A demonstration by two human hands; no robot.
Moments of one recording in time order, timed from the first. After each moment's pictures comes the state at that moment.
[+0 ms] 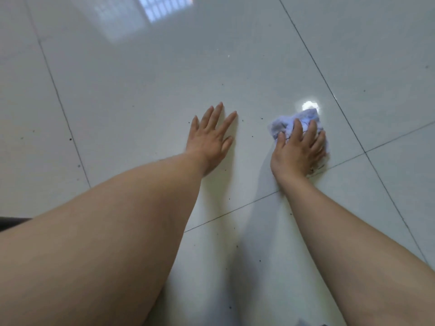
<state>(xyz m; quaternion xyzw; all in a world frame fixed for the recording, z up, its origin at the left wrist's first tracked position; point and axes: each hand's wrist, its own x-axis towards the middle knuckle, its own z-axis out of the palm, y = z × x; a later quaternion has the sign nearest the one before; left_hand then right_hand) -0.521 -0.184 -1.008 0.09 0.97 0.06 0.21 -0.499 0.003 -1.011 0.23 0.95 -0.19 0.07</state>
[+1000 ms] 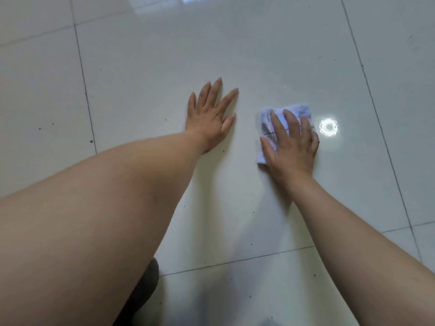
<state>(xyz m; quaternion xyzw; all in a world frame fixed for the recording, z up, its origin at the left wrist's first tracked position) -0.615 -0.274 -1.015 -0.02 0.98 0.09 0.15 -0.592 -0.072 -1.034 -0.09 0.99 -0.13 0.00</state>
